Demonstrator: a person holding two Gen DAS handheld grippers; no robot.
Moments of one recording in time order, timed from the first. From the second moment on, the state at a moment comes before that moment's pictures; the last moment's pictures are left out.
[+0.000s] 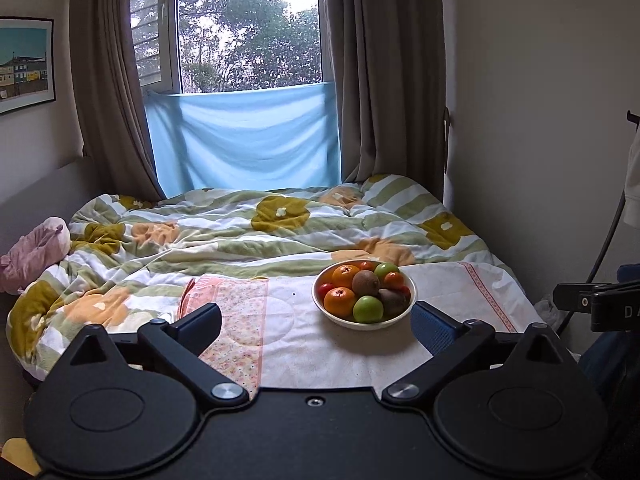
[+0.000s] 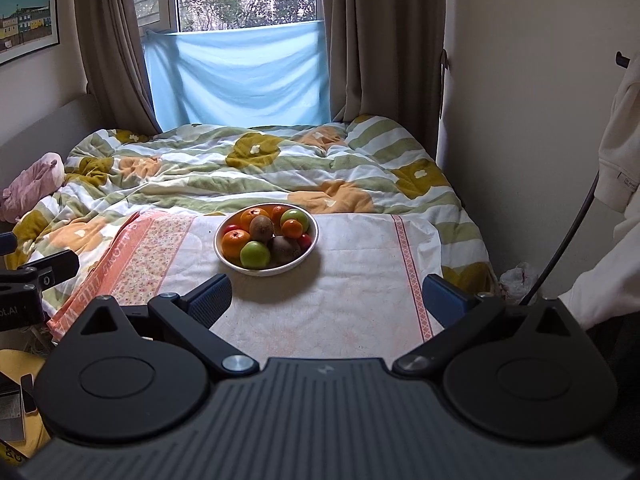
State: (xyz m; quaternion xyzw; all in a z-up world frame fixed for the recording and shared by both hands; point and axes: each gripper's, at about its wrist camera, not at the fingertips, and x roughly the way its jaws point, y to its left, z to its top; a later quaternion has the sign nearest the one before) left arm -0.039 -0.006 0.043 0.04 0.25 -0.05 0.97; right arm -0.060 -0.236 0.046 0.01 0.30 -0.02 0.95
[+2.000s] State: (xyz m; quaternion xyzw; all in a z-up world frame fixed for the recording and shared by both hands) left arm -0.001 0.001 0.030 0.05 0.25 -0.04 0.97; right arm 0.002 -0.226 0.024 0.02 0.34 -0.03 0.94
